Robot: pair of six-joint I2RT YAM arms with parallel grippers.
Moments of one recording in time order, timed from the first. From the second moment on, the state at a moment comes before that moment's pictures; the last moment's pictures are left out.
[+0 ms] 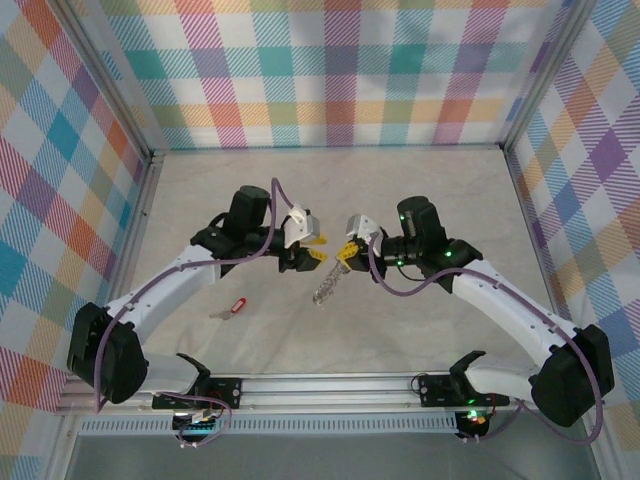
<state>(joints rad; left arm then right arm) -0.55 1.35 1.03 -0.32 0.82 0.53 0.58 1.18 0.92 -0.31 -0.72 -0.43</state>
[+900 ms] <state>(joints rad) -0.59 1.37 1.05 -0.30 0.84 0.52 0.58 1.18 0.90 -0.20 -0.77 -0.40</state>
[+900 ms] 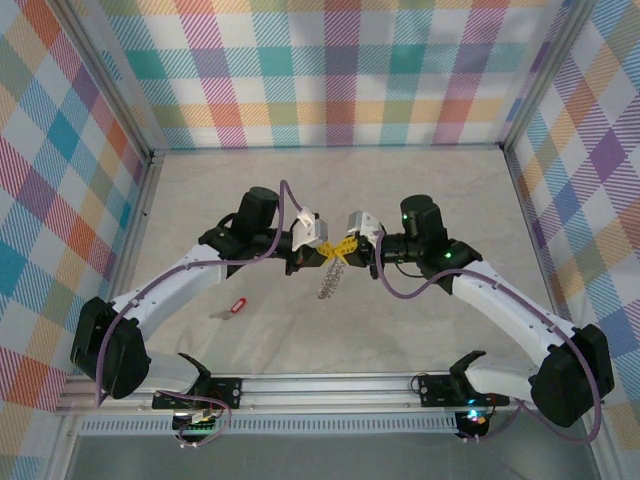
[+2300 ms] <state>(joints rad) -0.59 1.37 1.05 -0.19 0.96 0.44 0.42 0.95 0.72 -0.05 -0.84 -0.39</state>
